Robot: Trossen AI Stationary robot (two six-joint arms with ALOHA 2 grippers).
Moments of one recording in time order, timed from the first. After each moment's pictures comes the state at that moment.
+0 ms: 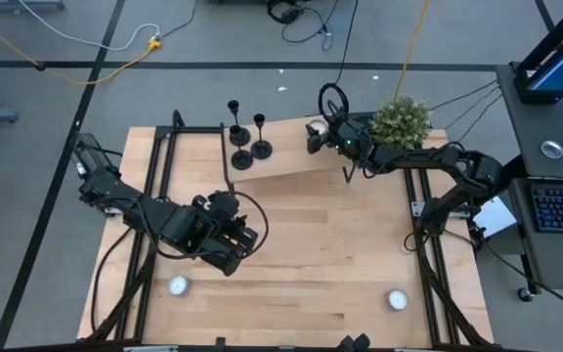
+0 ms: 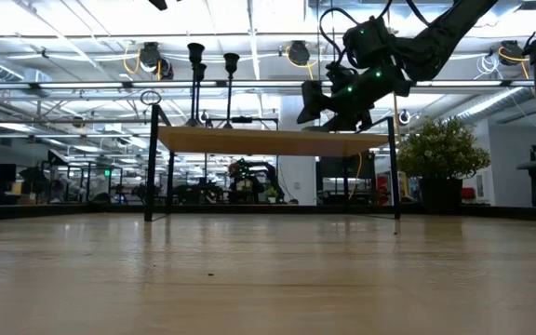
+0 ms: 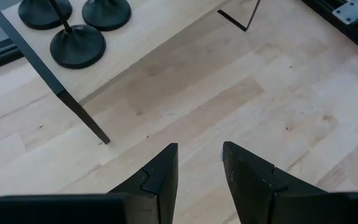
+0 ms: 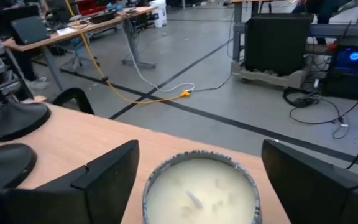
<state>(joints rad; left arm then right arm) -0.46 1.65 1.72 -1.43 -0.71 -1.40 -0.50 1.57 0.82 0.48 0.36 0.26</state>
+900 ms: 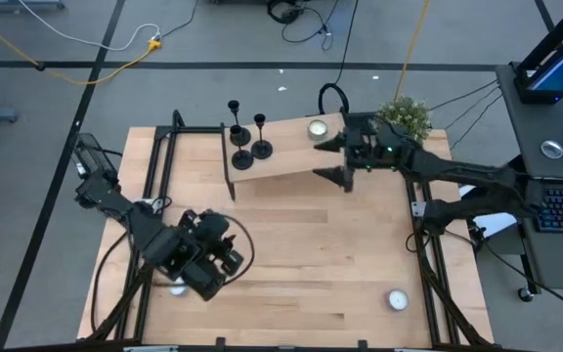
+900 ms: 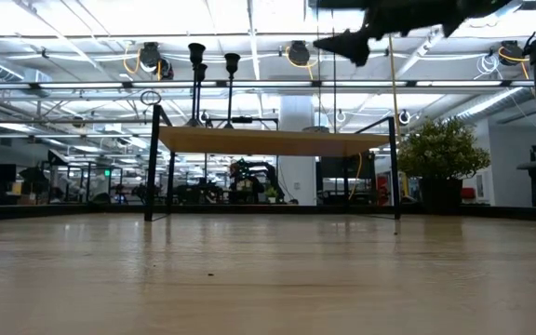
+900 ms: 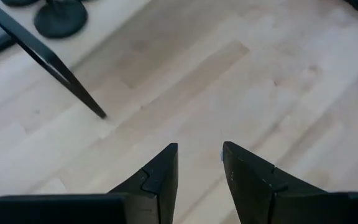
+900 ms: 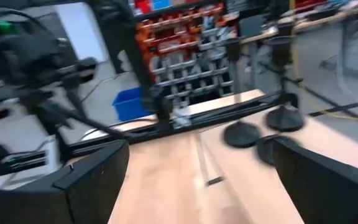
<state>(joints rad) -0.62 1.65 1.71 -1.50 -0.67 -1.44 -0.37 1.12 0.82 0.22 -0.35 0.21</state>
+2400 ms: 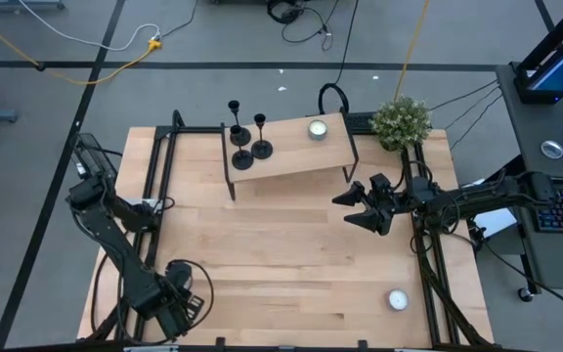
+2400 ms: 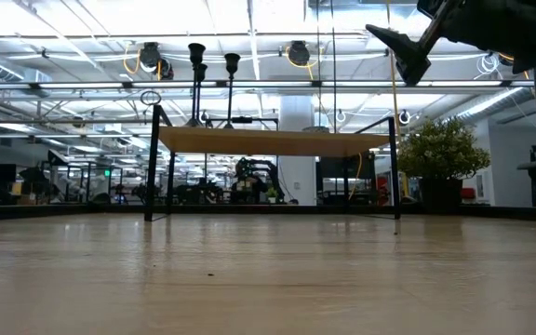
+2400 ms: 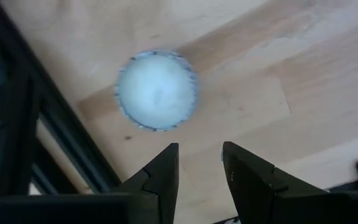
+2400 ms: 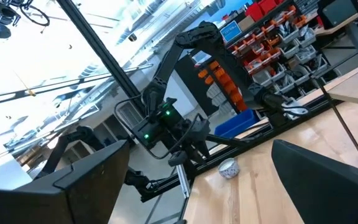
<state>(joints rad) -0.94 1.65 1.21 -1.20 0.08 -2.07 0.02 0.88 0.27 0.84 -0.18 0.70</state>
